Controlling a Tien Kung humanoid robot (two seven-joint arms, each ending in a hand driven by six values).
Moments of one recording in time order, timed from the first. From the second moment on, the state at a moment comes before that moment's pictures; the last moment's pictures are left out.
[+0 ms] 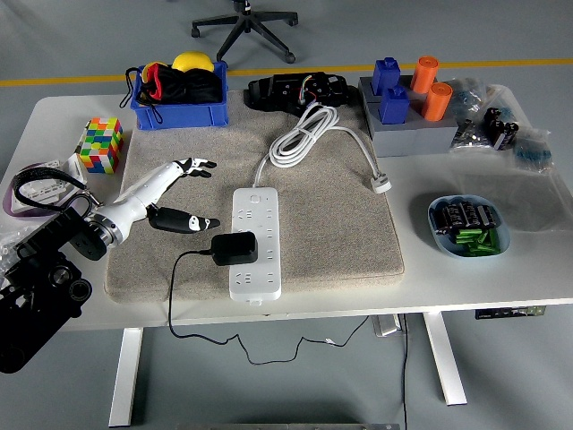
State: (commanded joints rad) left arm -0.36 0.38 -0.96 -1.38 1.68 -0.02 0.09; right arm 0.10 -0.18 1.56 0.18 -0.77 -0.15 -0.18
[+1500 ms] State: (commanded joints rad) left arm -0.40 0.37 -0.79 -1.34 1.69 0.00 0.09; right arm 0.10 -0.18 1.56 0.18 -0.77 -0.15 -0.18
